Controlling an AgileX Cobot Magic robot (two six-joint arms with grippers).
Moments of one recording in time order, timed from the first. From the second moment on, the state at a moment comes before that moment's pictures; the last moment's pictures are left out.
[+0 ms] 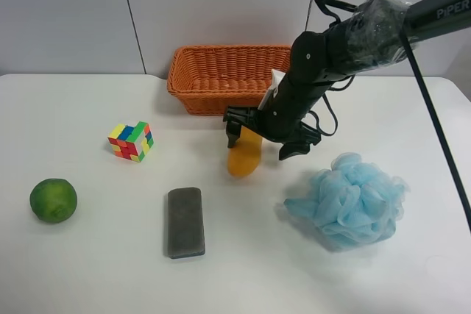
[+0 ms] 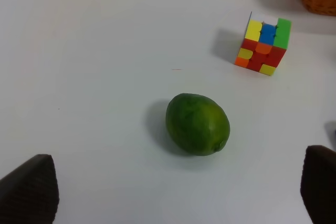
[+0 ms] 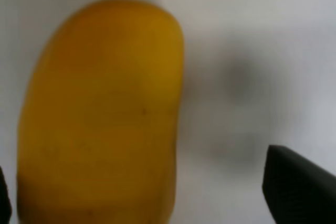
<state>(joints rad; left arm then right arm) 0.03 -0.01 -0.51 0.01 1.06 -0.07 0.50 2.00 -1.21 0.24 0.48 0.50</state>
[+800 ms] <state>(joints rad) 0.03 -0.01 -0.51 0.01 1.06 -0.07 0.51 2.04 -1.21 0.17 0.48 0.57</state>
